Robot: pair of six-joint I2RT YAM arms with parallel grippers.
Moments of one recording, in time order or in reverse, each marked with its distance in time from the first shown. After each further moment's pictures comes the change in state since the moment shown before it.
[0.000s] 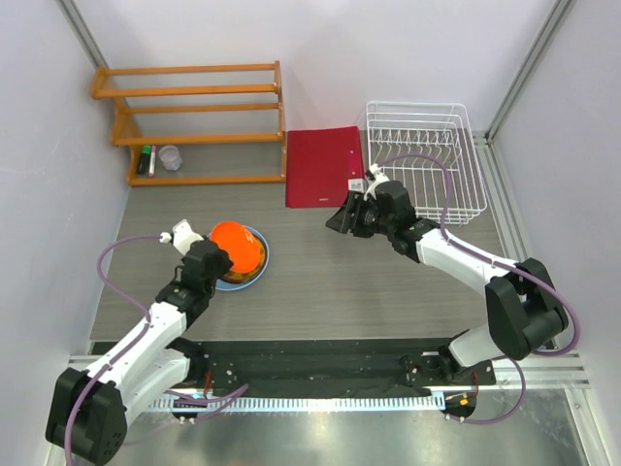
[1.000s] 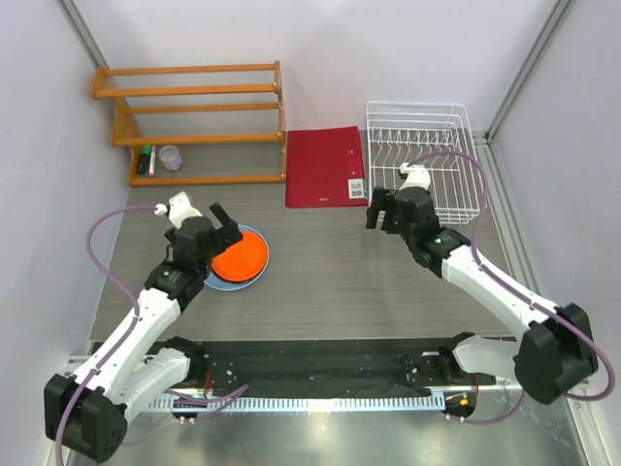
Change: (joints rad) left arm 0.000 0.020 0.252 -0.169 0.002 0.124; right arm -0.024 -0.233 -0.037 -0.192 0.510 -0.264
